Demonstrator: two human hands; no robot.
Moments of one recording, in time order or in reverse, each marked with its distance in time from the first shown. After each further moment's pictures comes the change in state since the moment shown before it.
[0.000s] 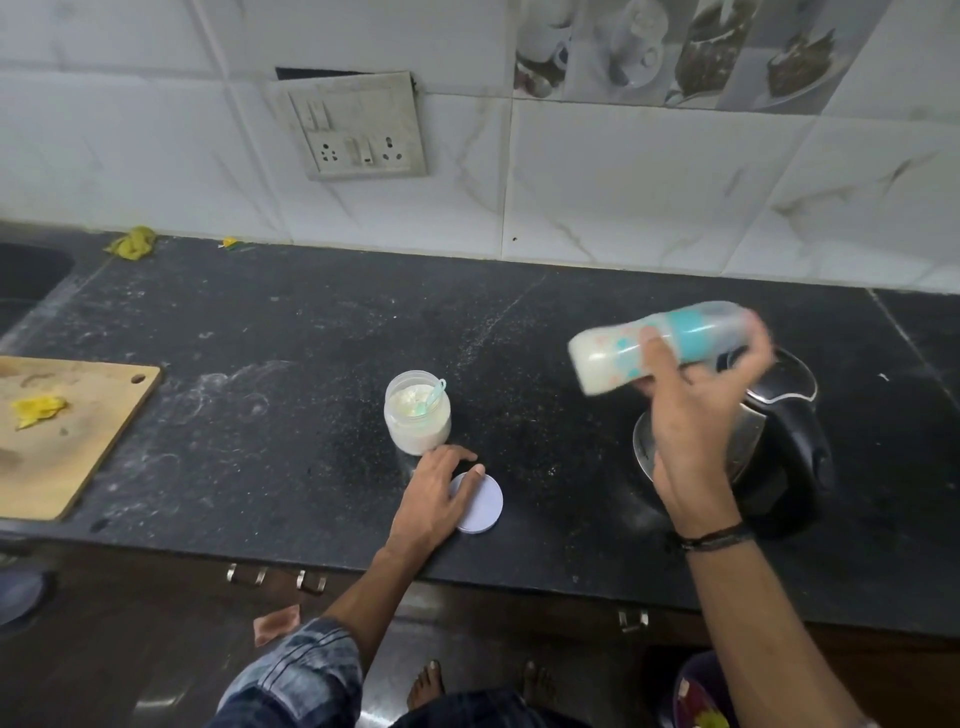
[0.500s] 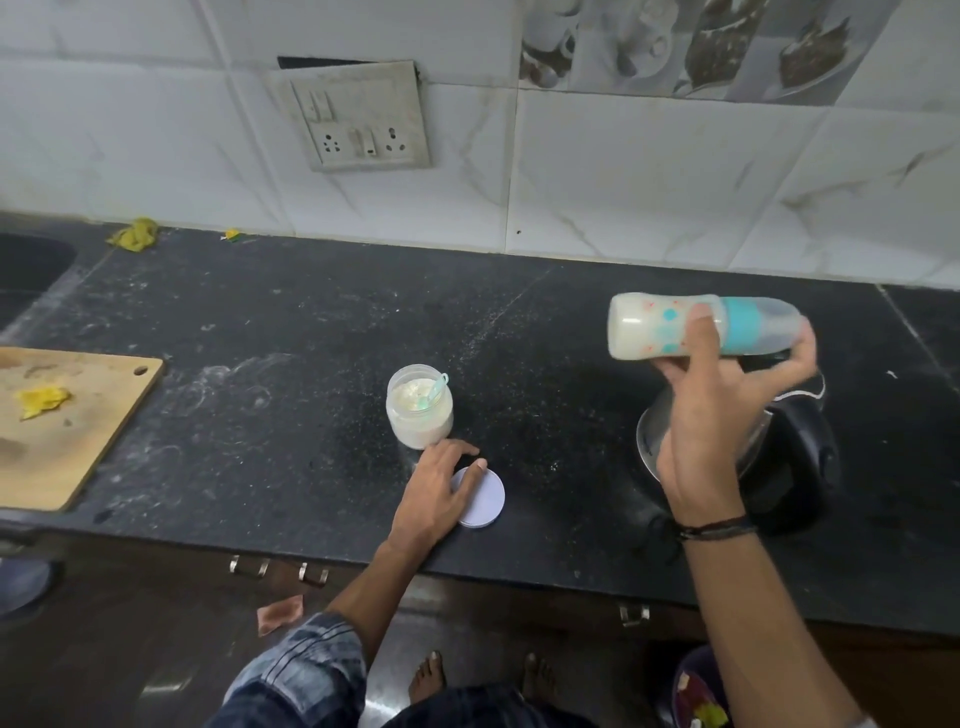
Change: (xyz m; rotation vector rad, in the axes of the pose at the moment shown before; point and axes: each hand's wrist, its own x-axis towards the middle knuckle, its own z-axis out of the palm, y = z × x) left_hand 0.002 0.002 0.000 0.012 0.001 0.004; right_hand 0.009 -0.005 0.003 0.105 0.060 -0.029
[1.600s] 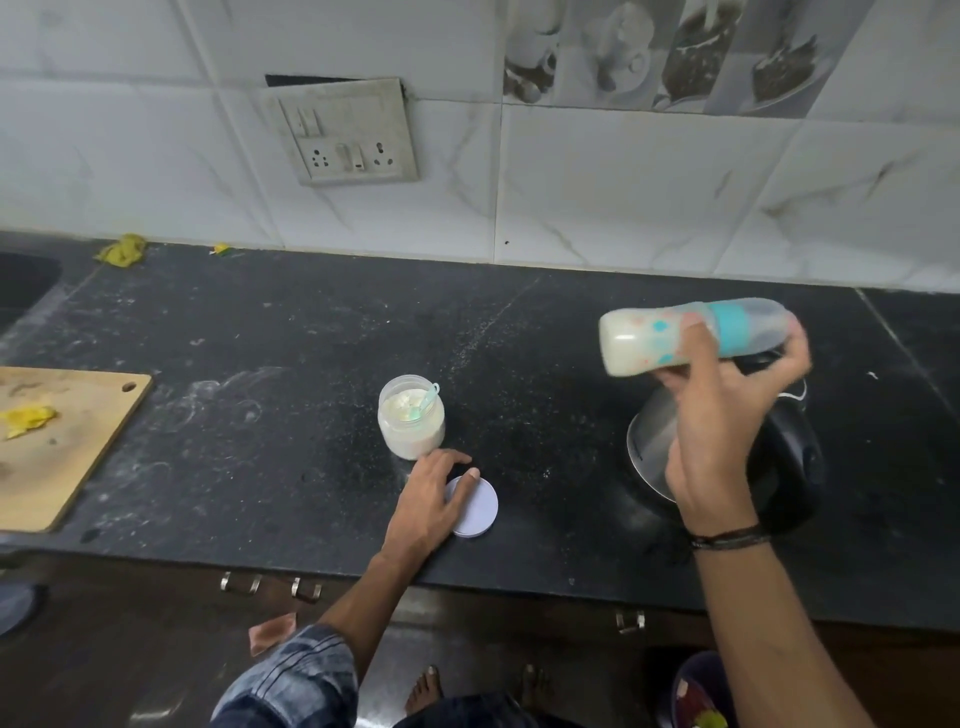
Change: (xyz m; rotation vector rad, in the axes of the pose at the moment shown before) left_hand -0.001 -0.003 0.002 -0.007 0.002 0.002; right_hand 0.002 -0.007 -0.010 -0.012 0.005 -0.008
